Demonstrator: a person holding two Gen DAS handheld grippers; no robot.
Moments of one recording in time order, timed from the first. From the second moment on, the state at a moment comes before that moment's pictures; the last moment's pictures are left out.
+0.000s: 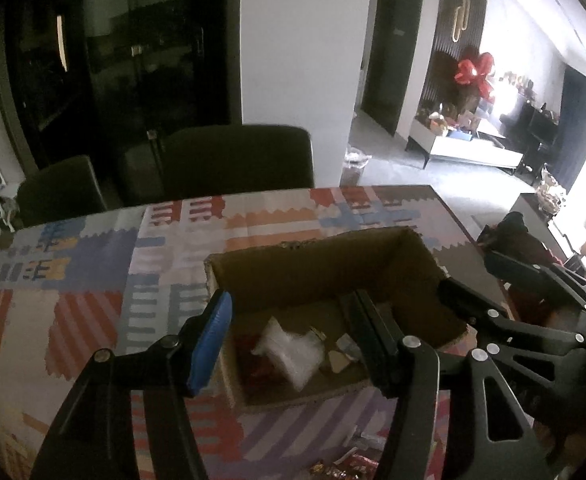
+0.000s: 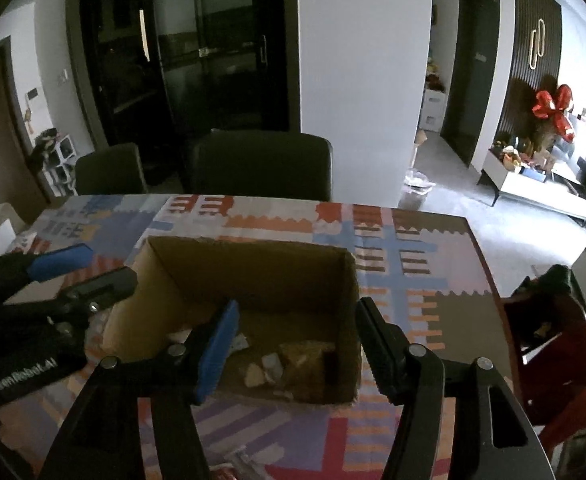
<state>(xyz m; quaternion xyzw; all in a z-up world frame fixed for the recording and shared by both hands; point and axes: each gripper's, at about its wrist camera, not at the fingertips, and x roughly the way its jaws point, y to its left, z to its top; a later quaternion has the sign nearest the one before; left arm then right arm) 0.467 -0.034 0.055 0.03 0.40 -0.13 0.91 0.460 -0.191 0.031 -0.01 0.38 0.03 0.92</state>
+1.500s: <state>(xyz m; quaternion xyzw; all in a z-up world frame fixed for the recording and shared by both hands) 0.317 -0.008 0.026 0.03 0.40 -0.18 0.90 0.320 -0.166 0.009 0.00 0.39 0.06 0.92</state>
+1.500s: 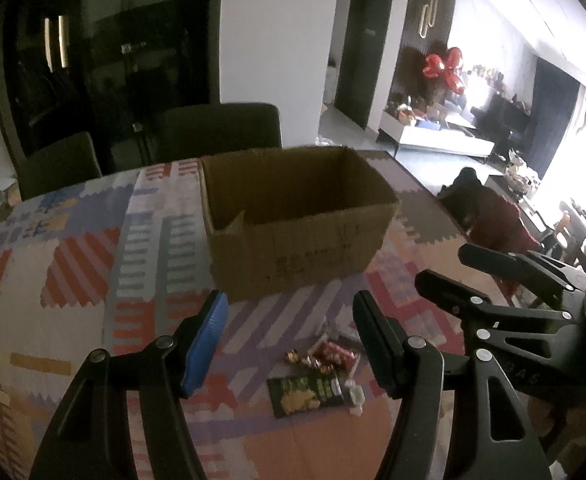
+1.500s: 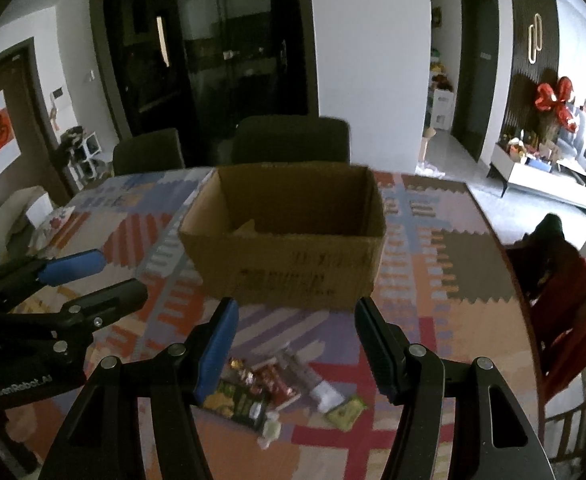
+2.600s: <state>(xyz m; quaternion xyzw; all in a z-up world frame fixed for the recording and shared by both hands) 0.257 -0.024 -0.095 0.29 0.35 -0.33 0.83 0.257 -0.146 -0.109 0.05 0.46 0.01 0.88</state>
